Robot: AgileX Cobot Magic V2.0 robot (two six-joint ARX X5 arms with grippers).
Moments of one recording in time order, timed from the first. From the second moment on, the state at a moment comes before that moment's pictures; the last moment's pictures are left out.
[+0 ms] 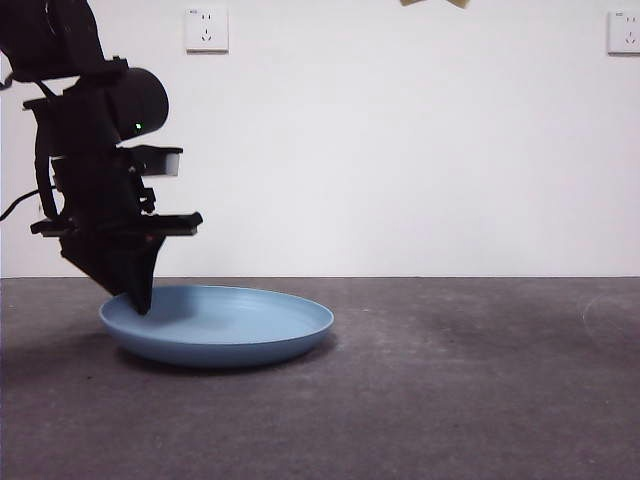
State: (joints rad) left arm -0.29 1.83 1.24 -0.52 -0.01 0.02; right arm 0.71 1.18 1.29 -0.65 0.05 0.06
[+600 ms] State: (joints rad) left arm -0.30 1.56 1.24 -0.57 0.06 -0.07; right arm 0.58 1.36 1.29 -0.67 0.13 0.12
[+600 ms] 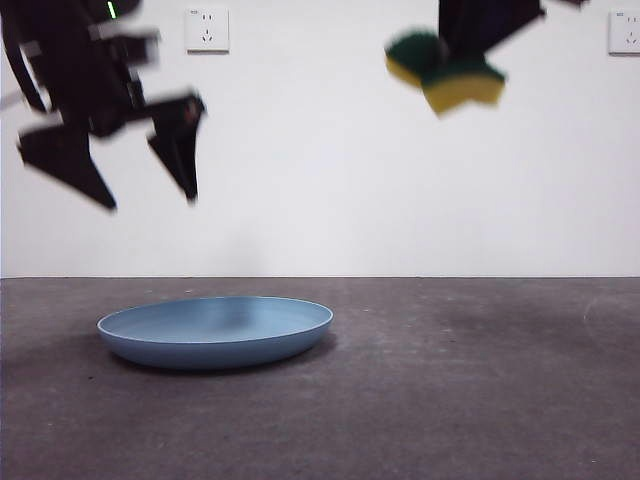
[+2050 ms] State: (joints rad) left arm -0.32 1.12 1.24 -0.76 0.06 -0.08; right arm 0.43 1.91 1.29 -0.58 -0.03 0.17
